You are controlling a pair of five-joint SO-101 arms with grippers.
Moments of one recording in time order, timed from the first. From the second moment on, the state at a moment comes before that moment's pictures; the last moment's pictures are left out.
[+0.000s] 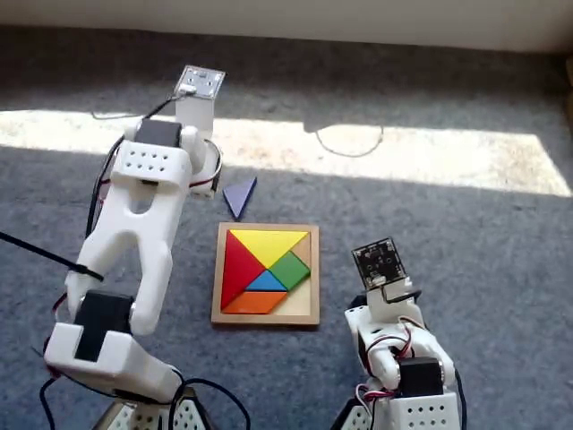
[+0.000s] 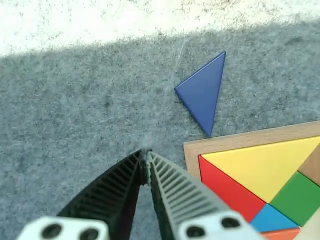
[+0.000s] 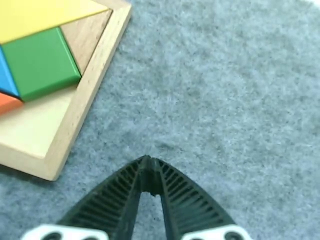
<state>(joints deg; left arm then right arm) 1.6 3.8 6.9 71.9 2.5 -11.3 -104.0 96.0 67.0 18.2</state>
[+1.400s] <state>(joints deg) 15.5 10.5 18.3 50.5 2.5 -11.3 -104.0 96.0 67.0 18.2</state>
